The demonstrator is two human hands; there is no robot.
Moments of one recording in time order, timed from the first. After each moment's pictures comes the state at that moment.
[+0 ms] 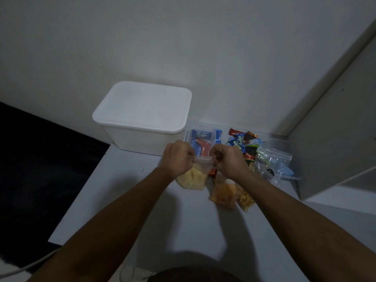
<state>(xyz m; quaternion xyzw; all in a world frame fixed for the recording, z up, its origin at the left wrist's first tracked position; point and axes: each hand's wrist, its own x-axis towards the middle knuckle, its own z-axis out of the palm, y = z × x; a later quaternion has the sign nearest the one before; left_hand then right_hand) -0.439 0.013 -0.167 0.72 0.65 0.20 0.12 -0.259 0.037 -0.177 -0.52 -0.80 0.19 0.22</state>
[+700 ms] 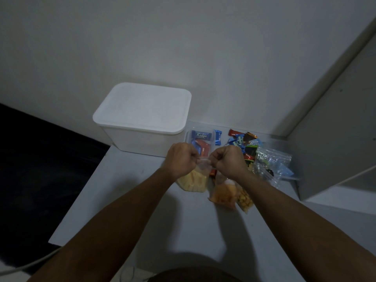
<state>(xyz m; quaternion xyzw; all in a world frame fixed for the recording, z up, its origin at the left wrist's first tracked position) -0.431 0.012 -0.167 0.72 0.64 0.23 0.16 -0.260 0.041 -0.186 -0.58 -0.74 0.28 0.22</state>
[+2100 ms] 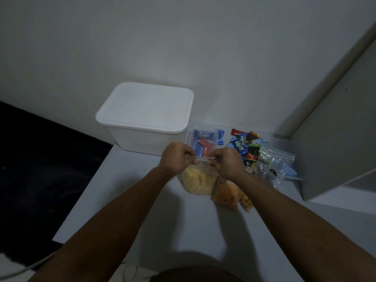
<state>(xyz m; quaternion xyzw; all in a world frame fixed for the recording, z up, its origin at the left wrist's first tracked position) -0.446 0.008 -0.161 0.65 0.67 0.26 0.25 -0.268 0.041 -0.194 -0.57 -0.76 0.26 0.19</state>
